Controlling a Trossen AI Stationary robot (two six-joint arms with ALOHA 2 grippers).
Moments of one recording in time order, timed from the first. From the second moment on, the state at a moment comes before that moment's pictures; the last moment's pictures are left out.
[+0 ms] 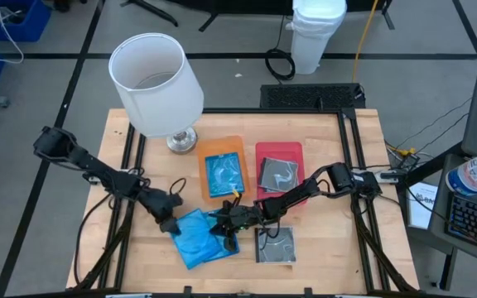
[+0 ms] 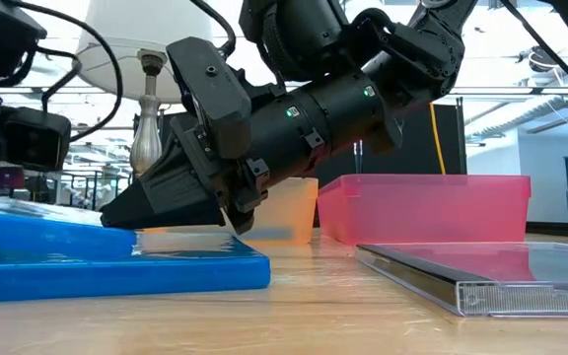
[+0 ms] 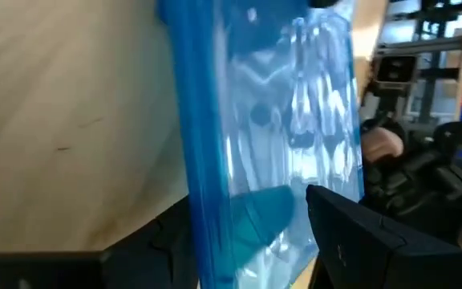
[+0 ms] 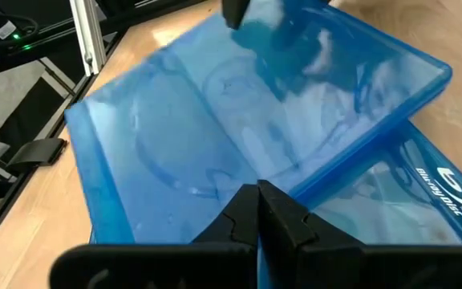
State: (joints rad) left arm -0.41 1.13 0.13 0.35 0.32 -1.24; right arm 0.26 2.32 1.19 0.45 0.02 0.37
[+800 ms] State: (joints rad) left arm -0.54 1.12 0.18 0.49 0.17 -1.10; right arm 0.30 2.21 1.19 0.46 0.03 0.16
